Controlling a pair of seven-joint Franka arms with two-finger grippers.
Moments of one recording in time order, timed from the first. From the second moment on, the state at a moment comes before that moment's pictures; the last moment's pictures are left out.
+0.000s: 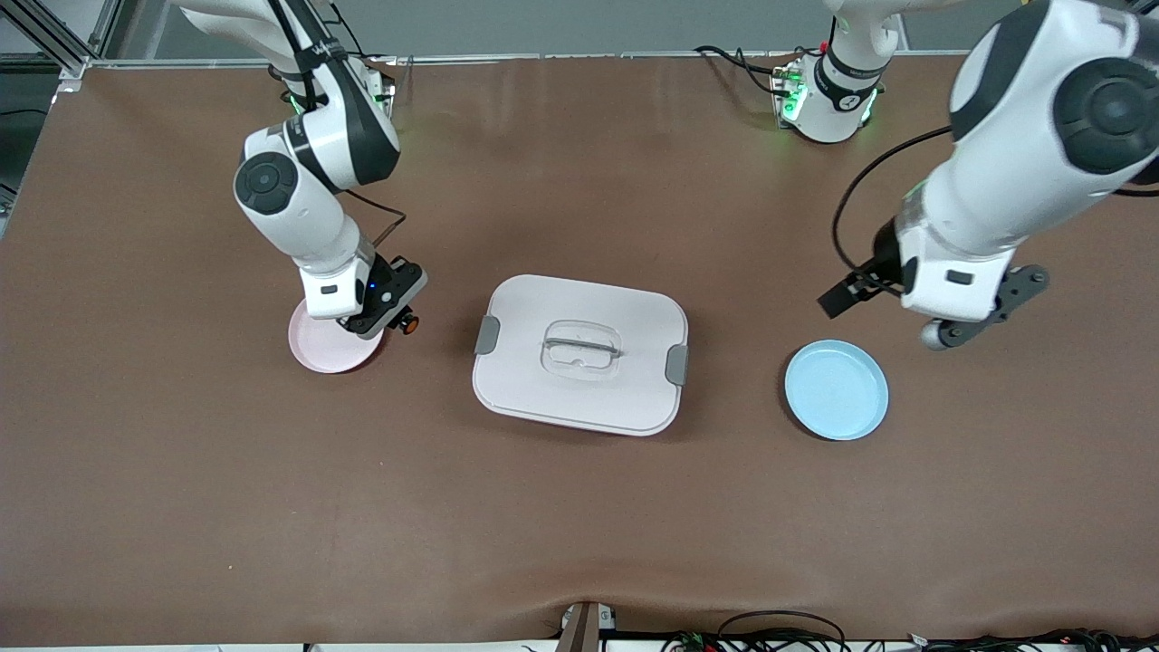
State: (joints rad) left arm 0.12 0.27 -0.49 -1.35 0.10 1.51 -0.82; right arm 0.40 0.12 -0.03 -2.19 0.05 2.39 -0.65
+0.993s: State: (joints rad) left arm 0.01 0.00 -0.15 -1.45 0.09 1.45 -0.15; right arm 0.18 0.12 -0.03 -2.47 0.00 2.72 -1.31
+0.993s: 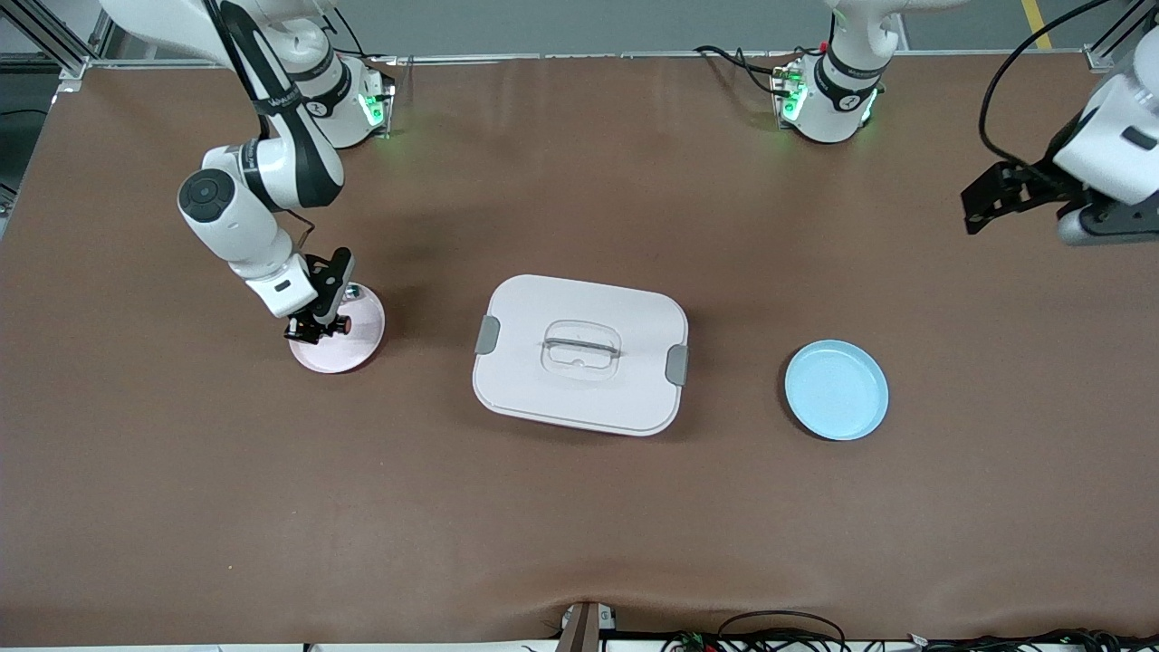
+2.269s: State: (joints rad) left arm 0.02 -0.02 -0.07 -1.49 0.04 1.45 -0.14; right arm 0.13 0.23 -0.01 -2.49 0.18 2.79 -1.52
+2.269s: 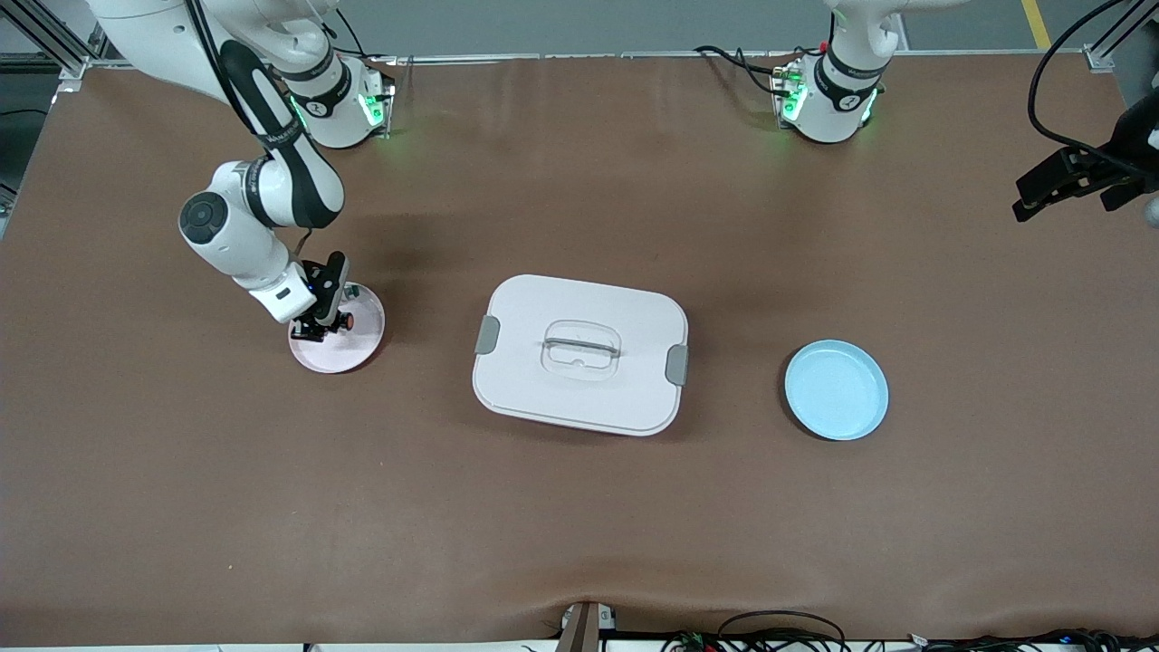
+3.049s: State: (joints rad) left arm 0.03 -0.02 -0.07 -1.49 0.04 1.45 -0.14; right arm 0.13 0.29 0.02 -2.48 0.19 2.88 -1.52
